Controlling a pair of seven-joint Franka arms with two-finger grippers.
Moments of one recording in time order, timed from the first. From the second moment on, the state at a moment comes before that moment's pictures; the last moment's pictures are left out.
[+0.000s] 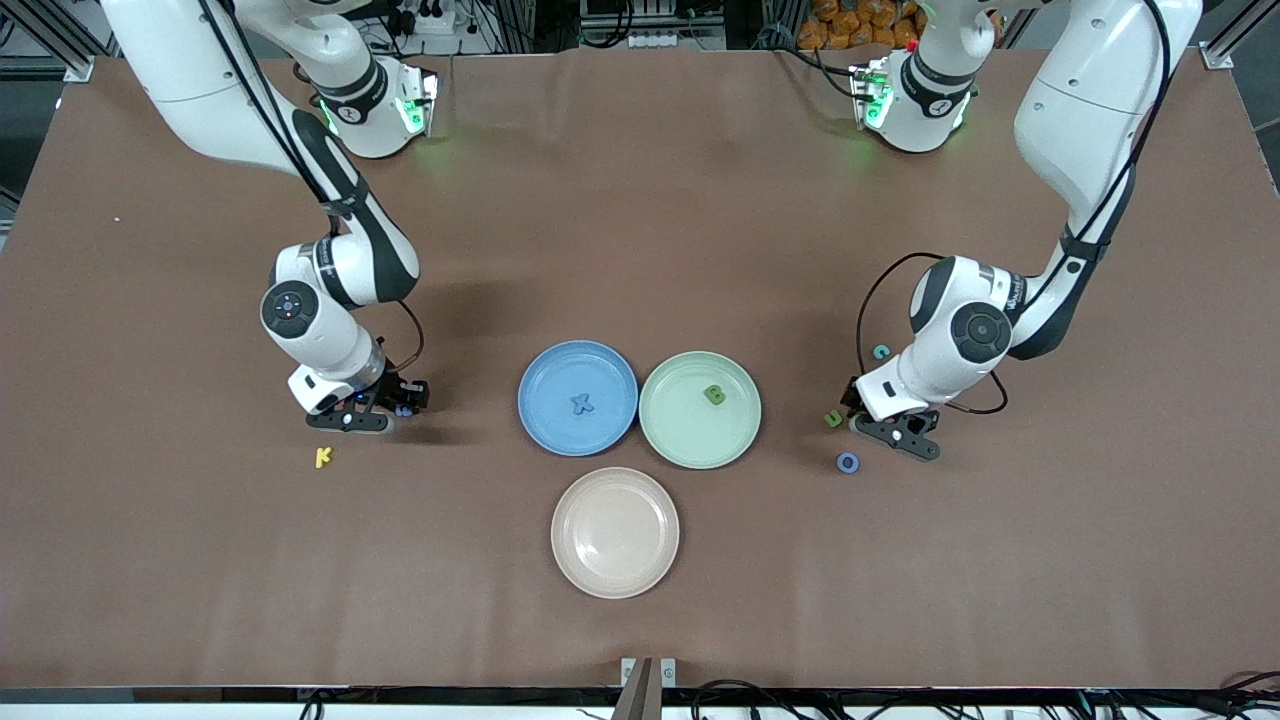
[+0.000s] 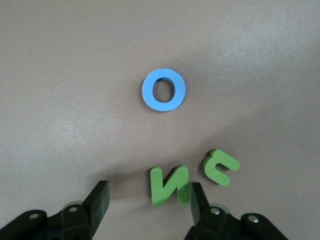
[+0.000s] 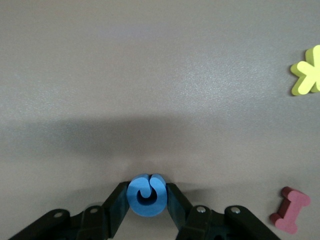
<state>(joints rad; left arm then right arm) 0.00 0.58 -0.25 -2.00 0.19 2.63 0.05 0.17 0.50 0.03 -2.15 -0.02 2.73 0.28</state>
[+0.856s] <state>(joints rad) 0.00 0.58 -0.26 -1.99 0.19 2.62 0.03 0.17 0.49 0.02 -2.07 -0.02 2.58 0.31</state>
